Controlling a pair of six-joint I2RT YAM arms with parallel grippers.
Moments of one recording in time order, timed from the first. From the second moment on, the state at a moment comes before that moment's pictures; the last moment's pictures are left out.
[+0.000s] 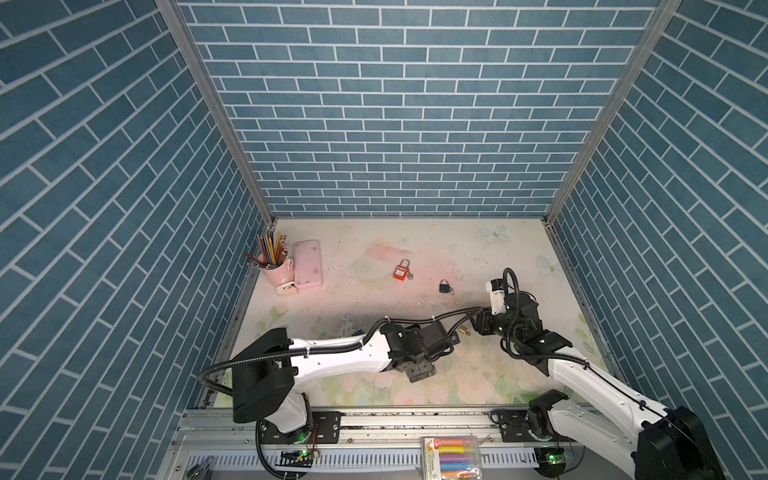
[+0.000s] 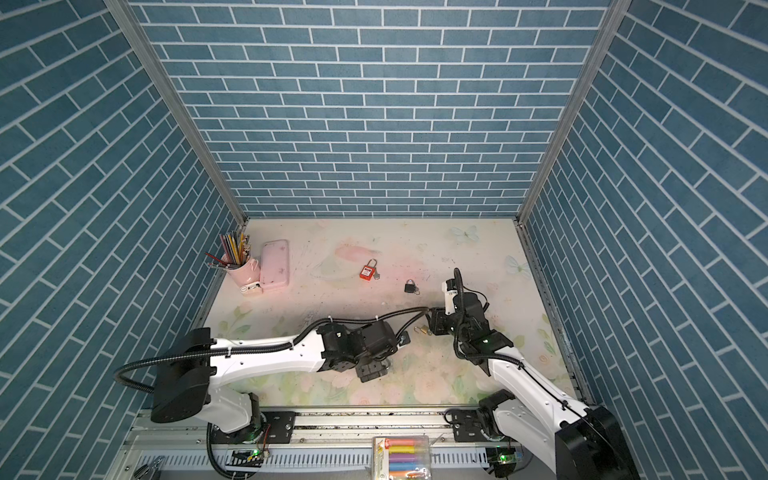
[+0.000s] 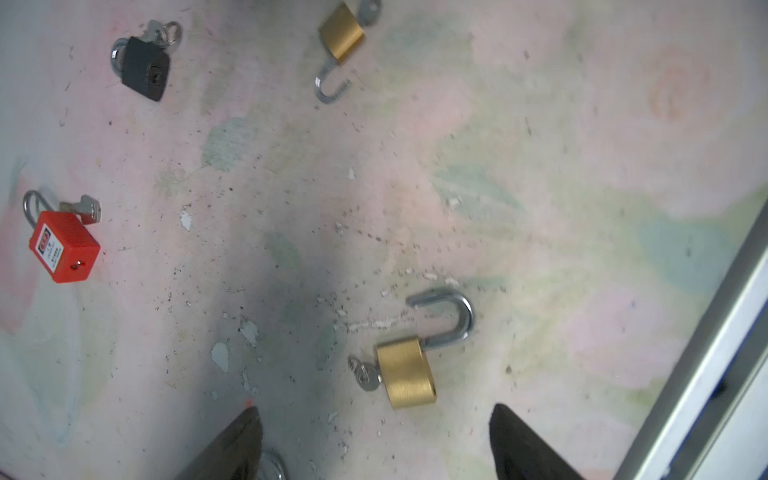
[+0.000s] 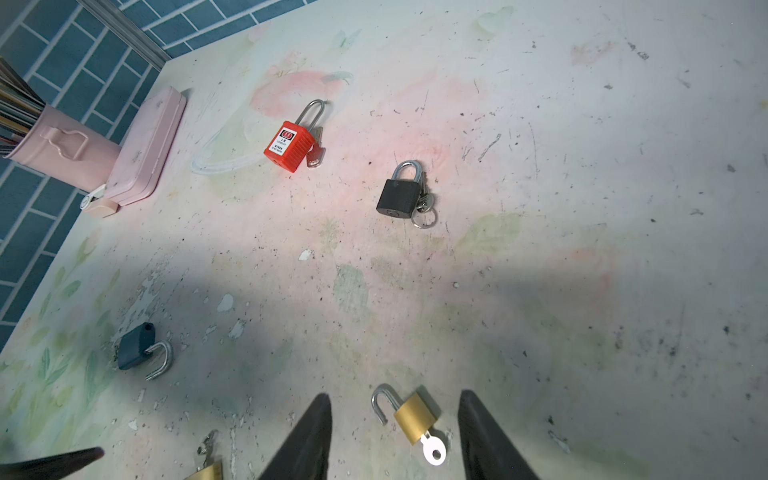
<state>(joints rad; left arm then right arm) -1.22 1.50 0.98 -0.63 -0.26 0.22 0.45 0.97 0.43 -0.09 -0.15 0.40</state>
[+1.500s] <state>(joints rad) -1.08 1.80 1.11 -0.74 0.03 1.02 0.28 0.96 0.37 -0.05 -0.32 0.39</state>
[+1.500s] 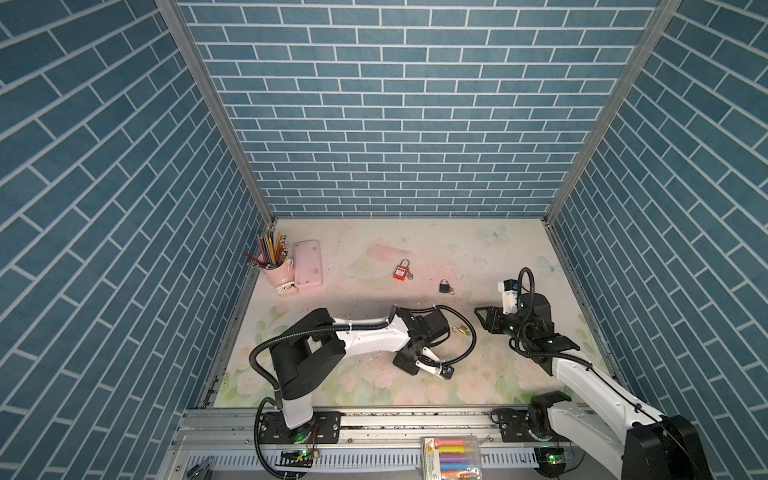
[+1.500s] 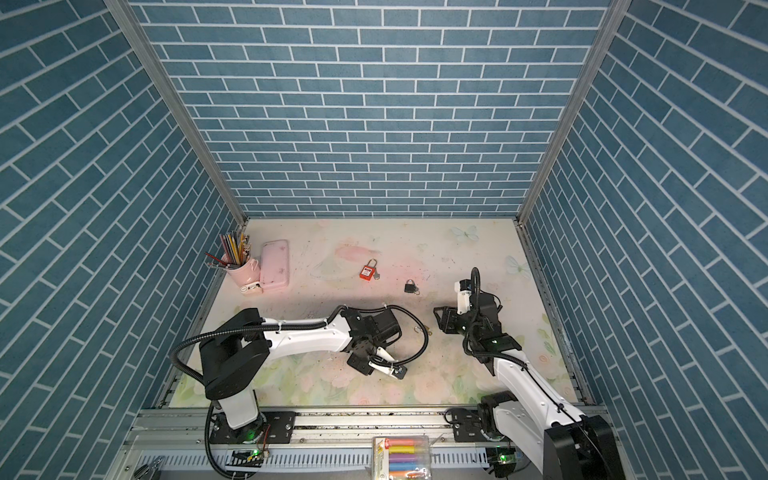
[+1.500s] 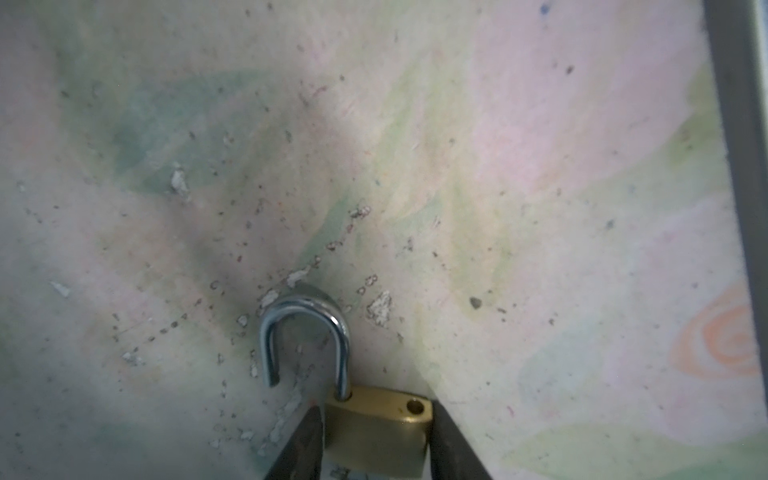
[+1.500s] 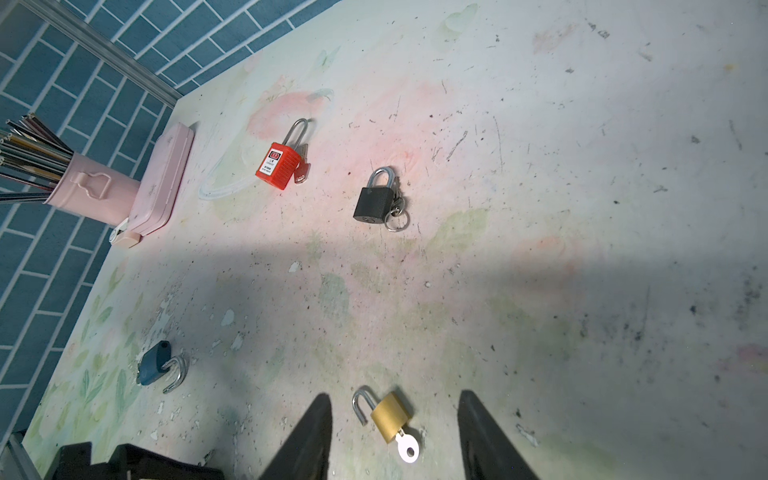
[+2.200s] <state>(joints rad) -1.06 1.81 1.12 -0.74 0.03 0.97 0.26 0.96 0.37 -0.03 -0.35 0.39</state>
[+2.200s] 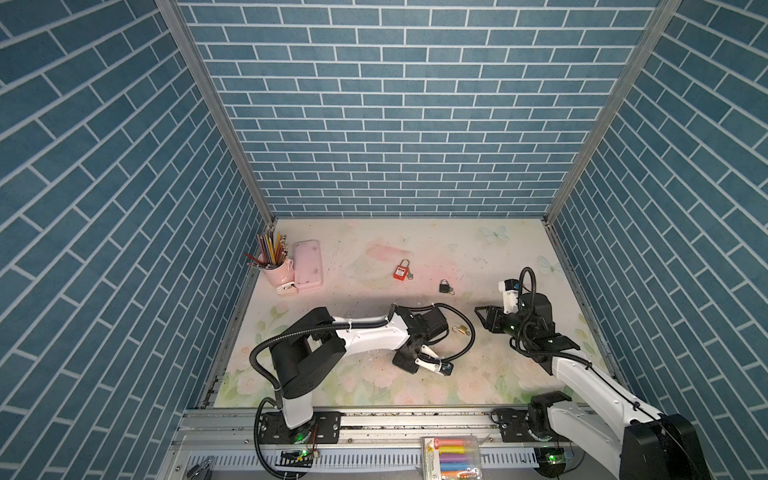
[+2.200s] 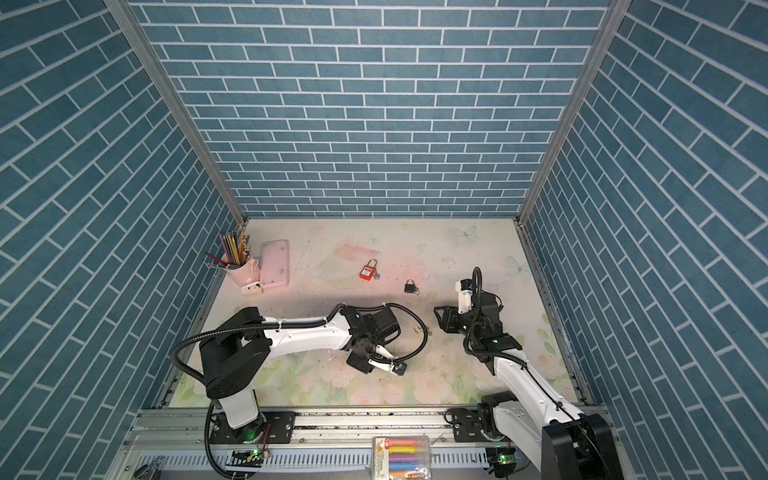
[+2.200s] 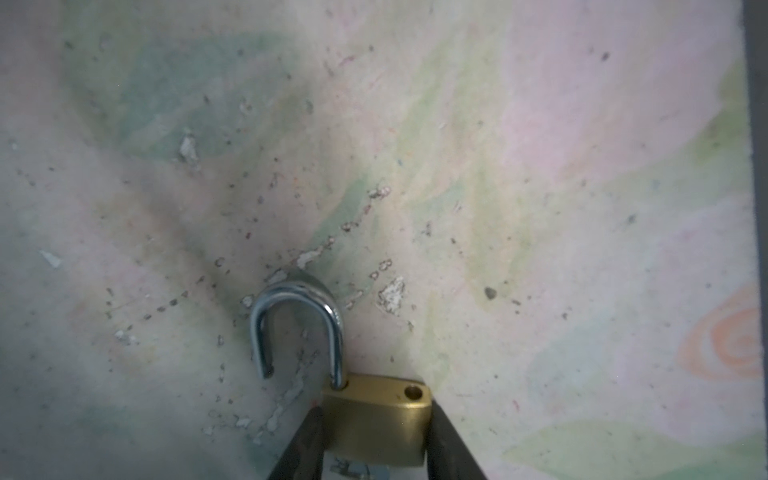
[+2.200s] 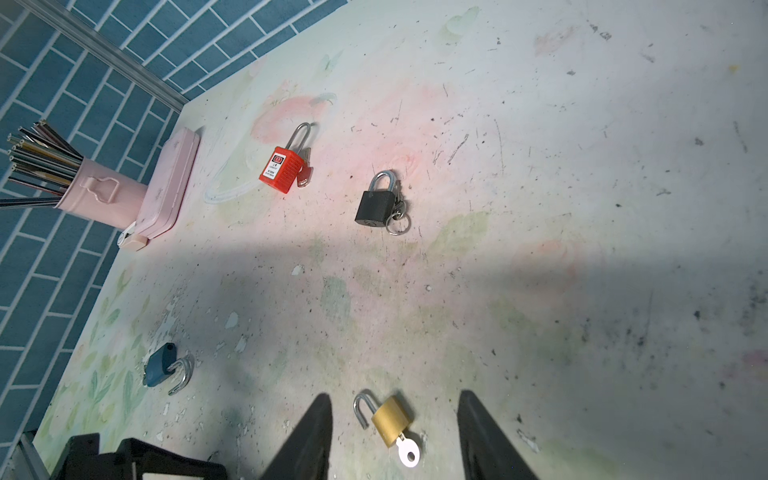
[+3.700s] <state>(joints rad) -0.90 1.29 0.62 0.09 0.23 0.78 0.51 1.11 0.62 -0.02 -0.74 0.30</state>
